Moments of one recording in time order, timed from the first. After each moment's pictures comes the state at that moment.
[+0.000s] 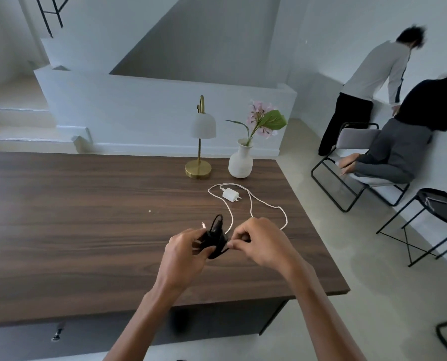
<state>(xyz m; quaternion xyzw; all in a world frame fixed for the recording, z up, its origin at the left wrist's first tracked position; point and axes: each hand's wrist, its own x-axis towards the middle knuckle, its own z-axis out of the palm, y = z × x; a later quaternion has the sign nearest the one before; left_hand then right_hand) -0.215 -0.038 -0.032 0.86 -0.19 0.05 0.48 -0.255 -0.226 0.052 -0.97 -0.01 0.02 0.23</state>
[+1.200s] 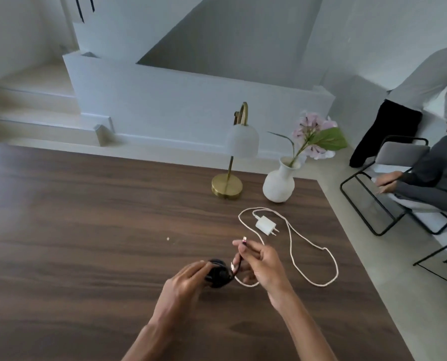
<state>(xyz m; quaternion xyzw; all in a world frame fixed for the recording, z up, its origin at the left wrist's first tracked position) -0.109 0.010 -0.120 0.88 -0.27 0.12 0.37 -0.101 -0.196 -0.051 -0.68 0.12 0.05 0.72</state>
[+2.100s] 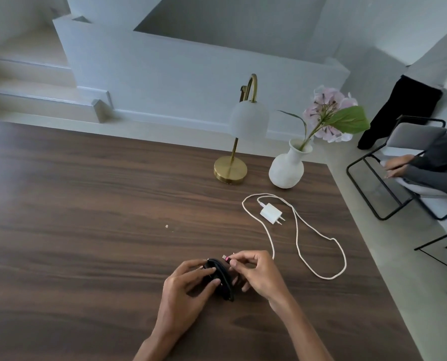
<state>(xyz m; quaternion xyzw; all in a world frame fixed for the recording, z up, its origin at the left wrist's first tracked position) -0.119 -0.008 -0.148 0.80 -0.08 0.08 0.59 -0.098 -0.201 -0.102 -0.79 0.12 0.11 0.58</state>
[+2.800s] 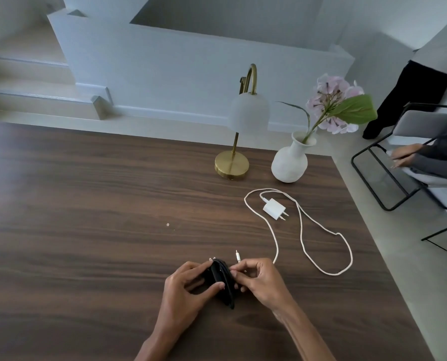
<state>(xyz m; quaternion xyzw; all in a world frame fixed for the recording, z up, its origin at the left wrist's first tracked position) -0.115 -0.006 -0.151 0.76 -0.05 -0.01 0.64 -0.110 -0.203 -0.117 -0.75 0.11 0.14 0.63</state>
